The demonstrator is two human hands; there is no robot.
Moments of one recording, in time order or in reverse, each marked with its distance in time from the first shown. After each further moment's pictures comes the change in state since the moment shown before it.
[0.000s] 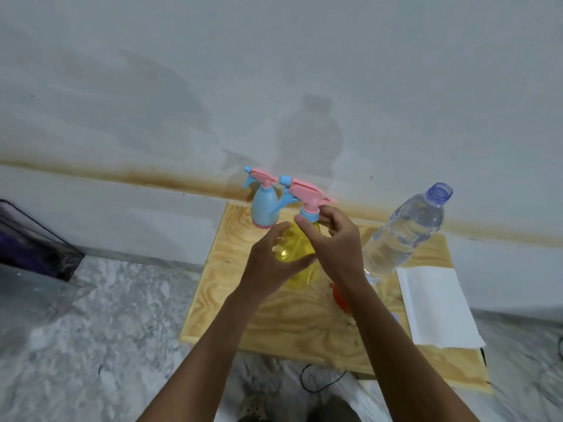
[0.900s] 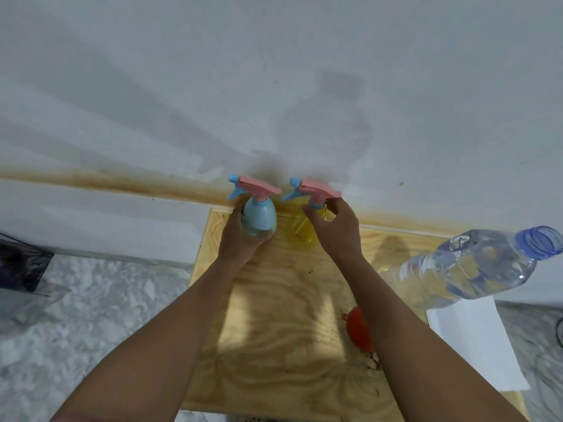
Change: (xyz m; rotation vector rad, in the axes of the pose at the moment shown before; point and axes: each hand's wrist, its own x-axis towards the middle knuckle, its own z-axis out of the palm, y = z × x) left_hand 0.166 -0.149 0.004 0.082 0.028 -0.277; right_hand 0.144 0.122 0.052 -0.315 -0.001 0.200
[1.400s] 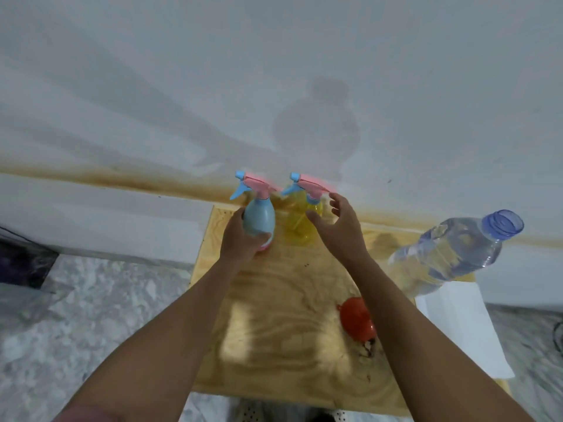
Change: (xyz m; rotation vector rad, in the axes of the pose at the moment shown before) left_hand -0.028 0.013 -0.003 0.004 0.042 -0.055; right_hand -0.023 -0.006 -0.028 -0.005 -0.048 -0.053
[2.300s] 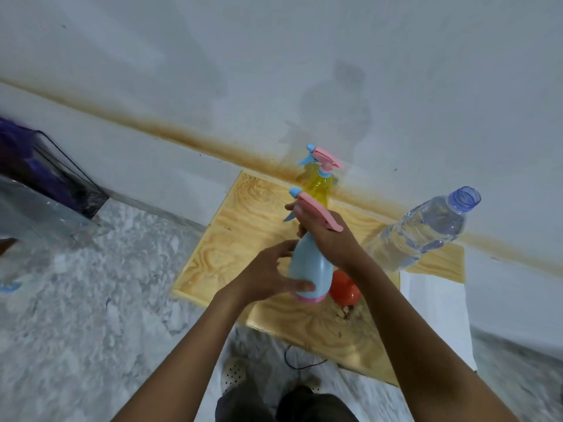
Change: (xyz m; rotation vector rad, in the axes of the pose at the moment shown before) left_hand -0.204 0.043 0.003 -0.083 -0.383 0.028; right_hand -0.110 -0.047 -0.060 0.188 -0.607 -0.216
